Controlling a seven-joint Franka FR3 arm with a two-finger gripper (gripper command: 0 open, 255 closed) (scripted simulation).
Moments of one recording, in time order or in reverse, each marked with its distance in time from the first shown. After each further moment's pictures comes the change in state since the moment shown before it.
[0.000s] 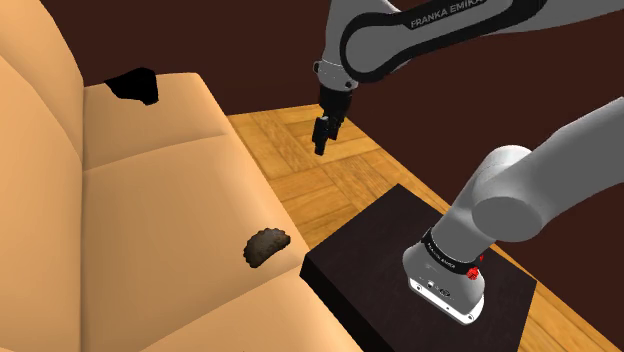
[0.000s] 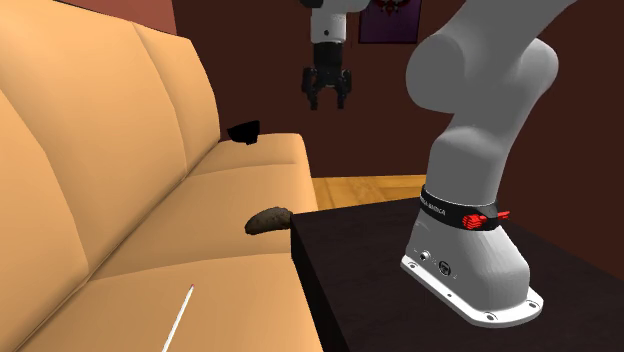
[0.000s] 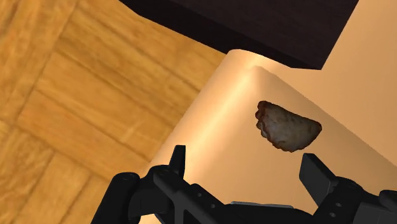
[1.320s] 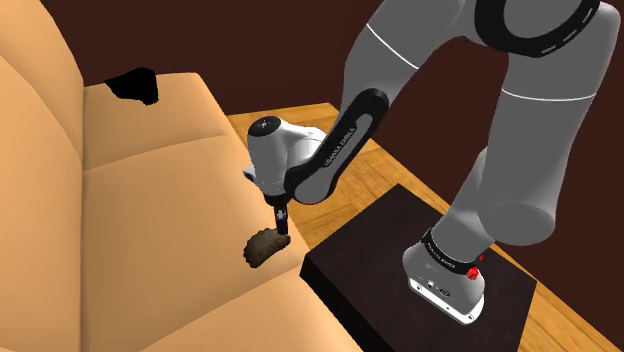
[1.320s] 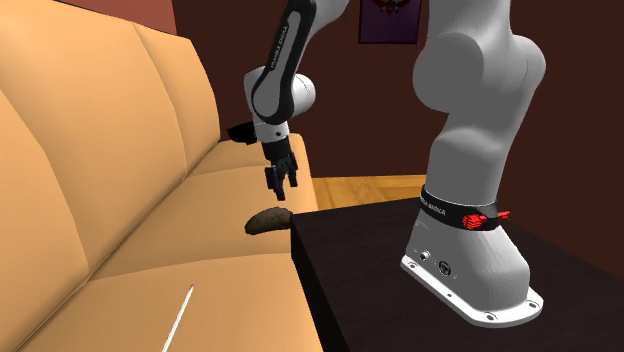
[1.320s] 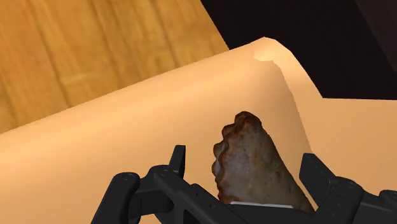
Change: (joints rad) arm 0.179 0.731 0.110 0.140 -0.396 0.448 0.010
